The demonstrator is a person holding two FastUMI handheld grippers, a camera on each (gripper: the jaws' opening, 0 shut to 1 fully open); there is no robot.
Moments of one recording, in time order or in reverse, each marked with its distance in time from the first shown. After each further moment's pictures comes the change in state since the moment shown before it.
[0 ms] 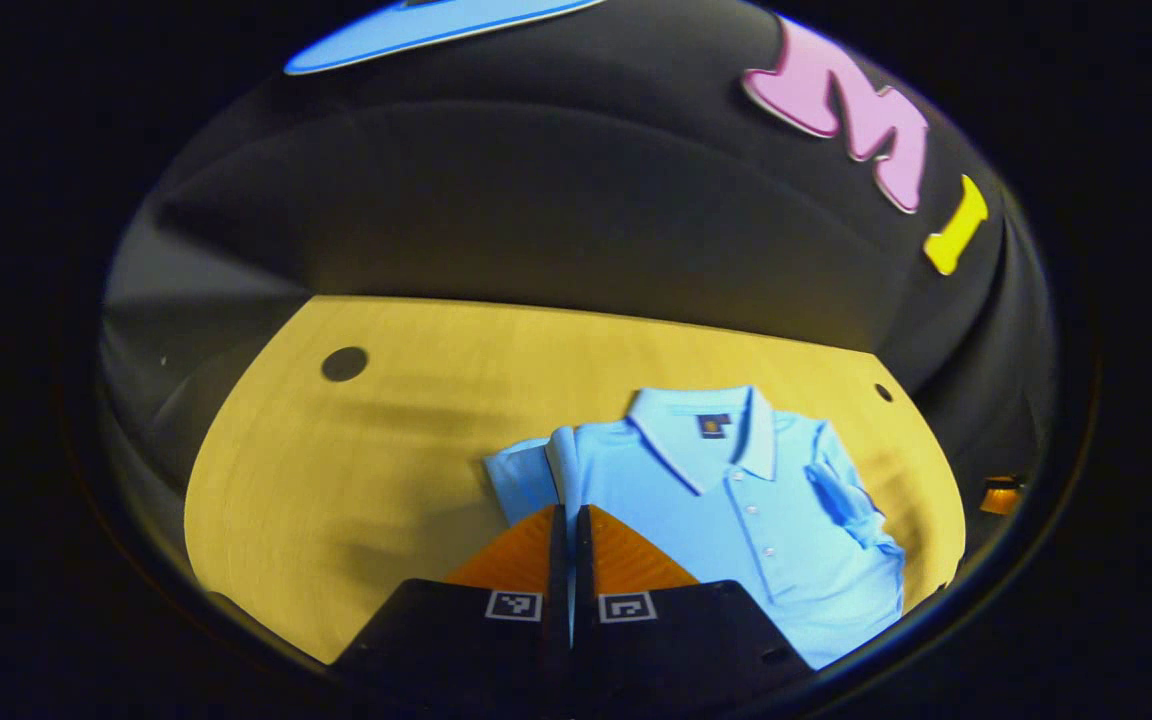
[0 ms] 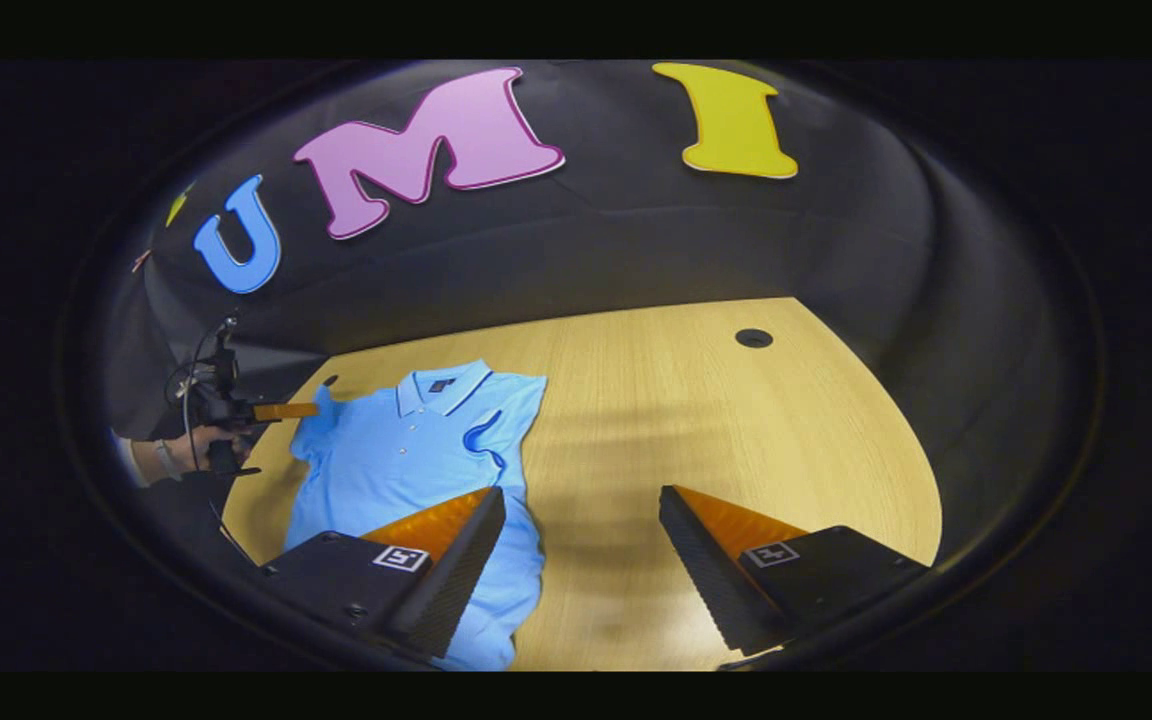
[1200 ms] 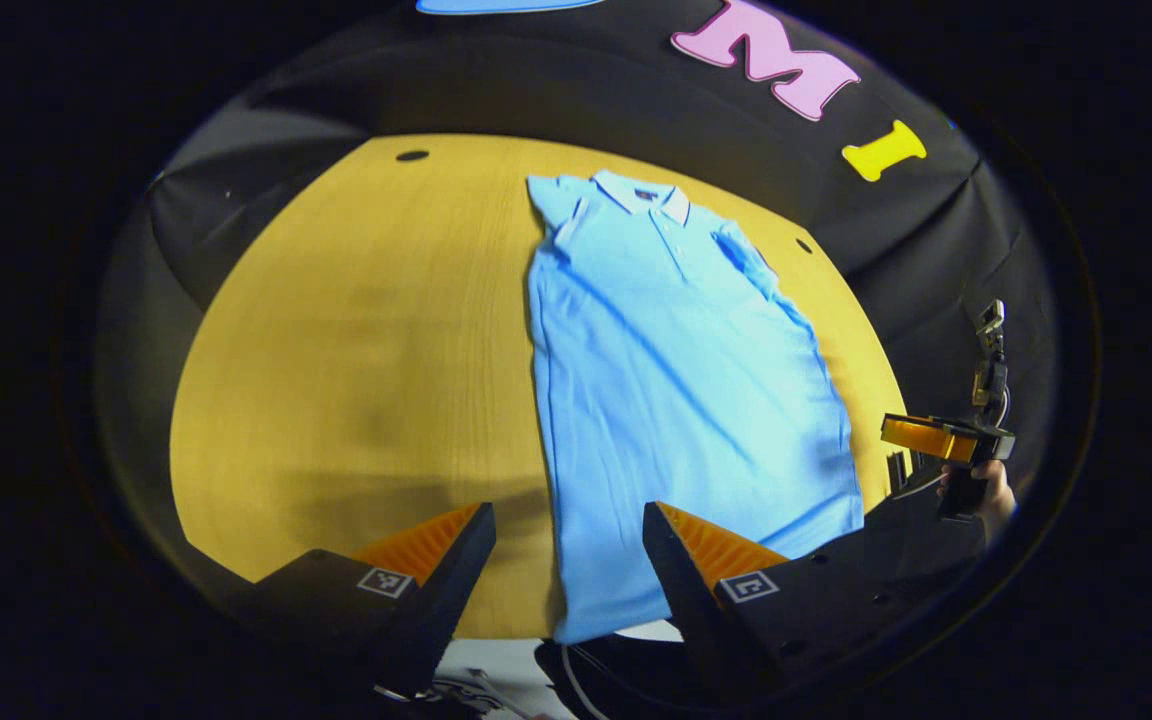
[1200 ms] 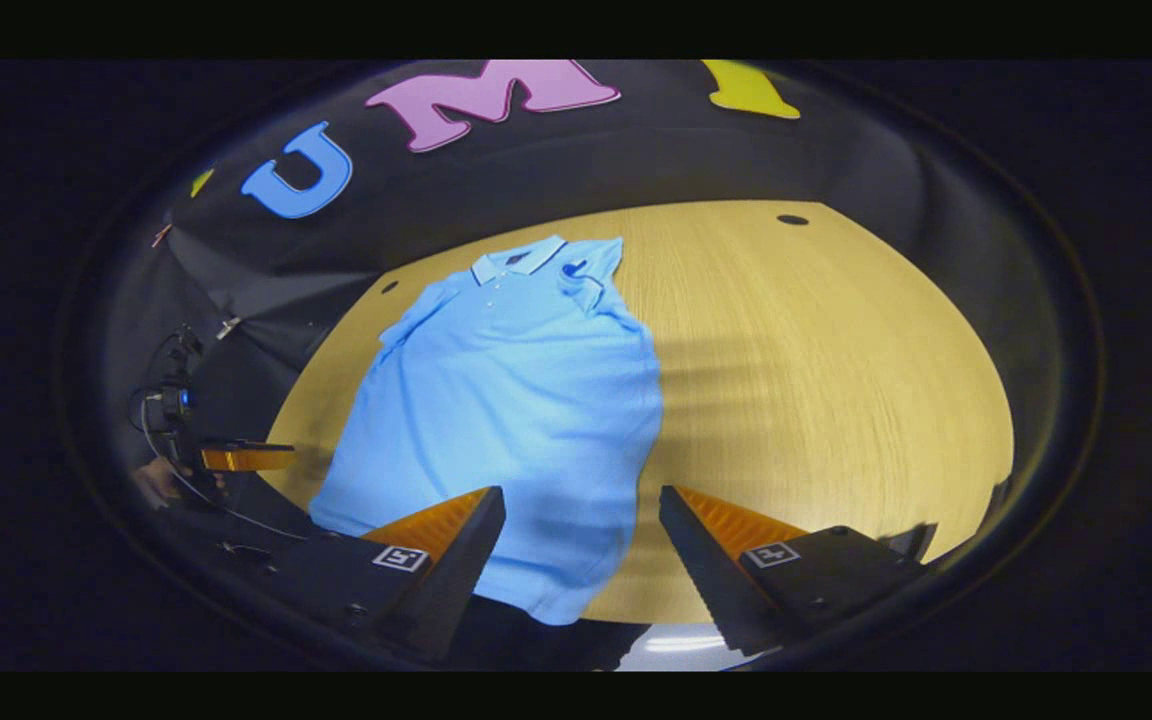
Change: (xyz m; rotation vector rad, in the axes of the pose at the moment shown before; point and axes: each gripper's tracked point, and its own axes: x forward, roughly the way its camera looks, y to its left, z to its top) left arm -0.248 -0.021 -0.276 -0.119 0.395 -0.076; right arm -0.093 0.084 -0.198 0.051 0.279 0.079
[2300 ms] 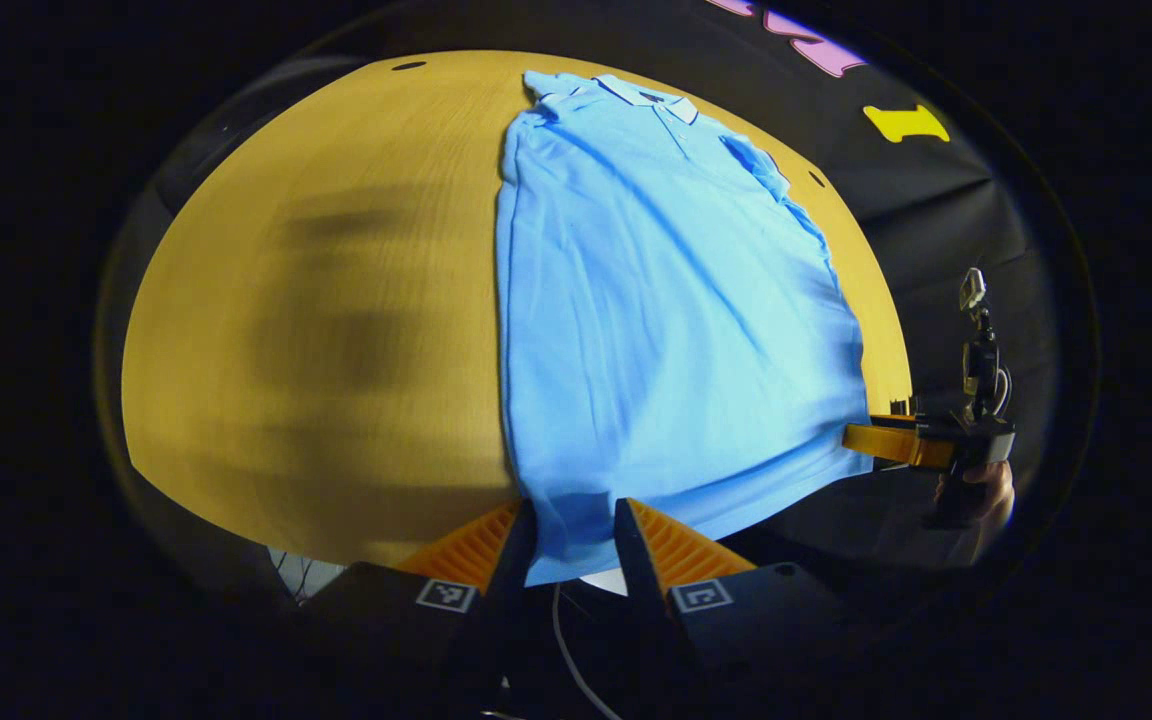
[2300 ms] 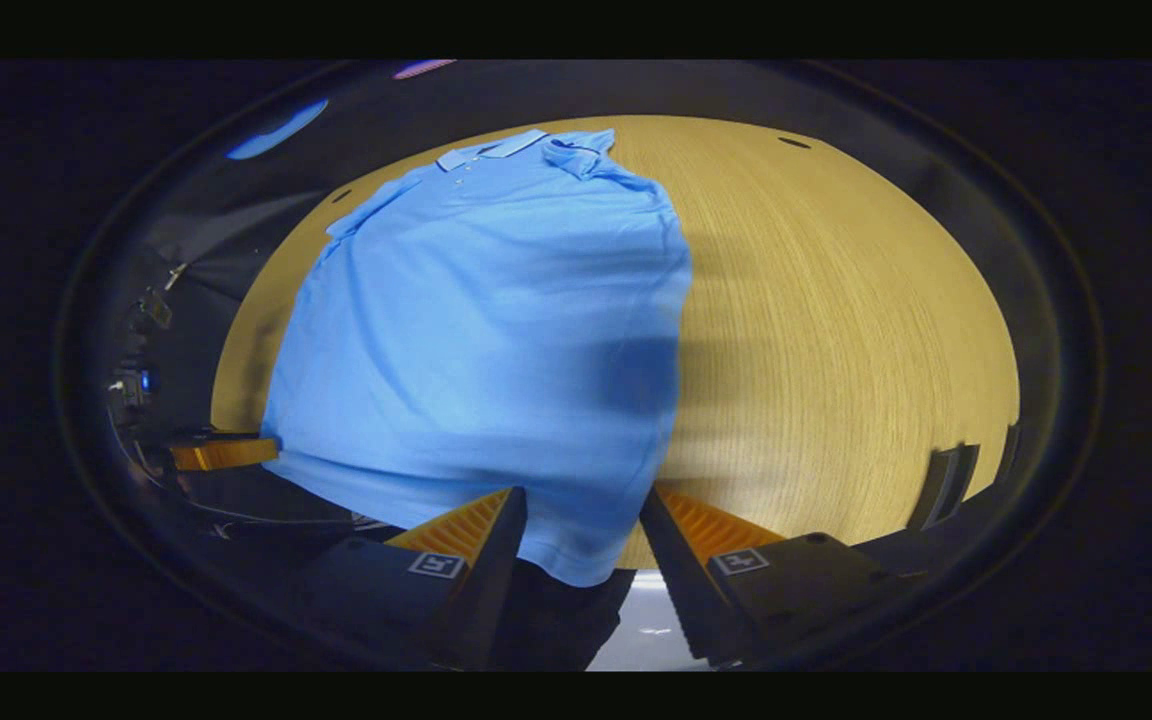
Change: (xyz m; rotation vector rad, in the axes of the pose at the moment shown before) left arm 0.025 -0.028 -0.077 -0.042 0.216 -0.046; right arm 0.019 0.007 -0.085 -0.007 0.328 -0.137
